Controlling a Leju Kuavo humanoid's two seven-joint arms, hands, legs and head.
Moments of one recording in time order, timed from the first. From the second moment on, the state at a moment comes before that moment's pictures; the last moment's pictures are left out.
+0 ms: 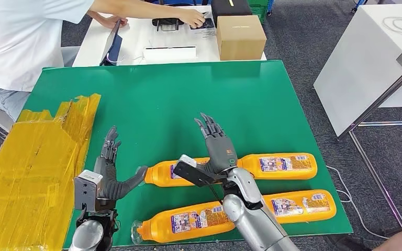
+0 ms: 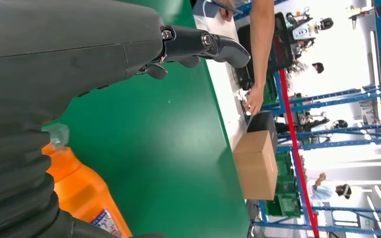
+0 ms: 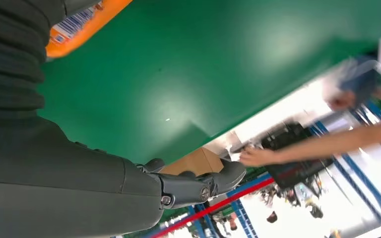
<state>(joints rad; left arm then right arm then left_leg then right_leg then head) 0.01 -0.16 -0.20 -1.53 -0.18 0.19 -0.46 -0.34 0.13 0.51 -1.16 0.93 -0.28 -0.01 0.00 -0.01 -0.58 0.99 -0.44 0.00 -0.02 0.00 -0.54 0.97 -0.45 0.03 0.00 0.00</state>
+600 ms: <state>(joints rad) -0.04 -0.18 -0.20 -1.50 -0.16 0.17 -0.45 -0.49 0.19 0.65 -0.88 0.99 -0.21 -0.03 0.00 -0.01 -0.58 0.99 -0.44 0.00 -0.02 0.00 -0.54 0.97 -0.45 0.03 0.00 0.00</state>
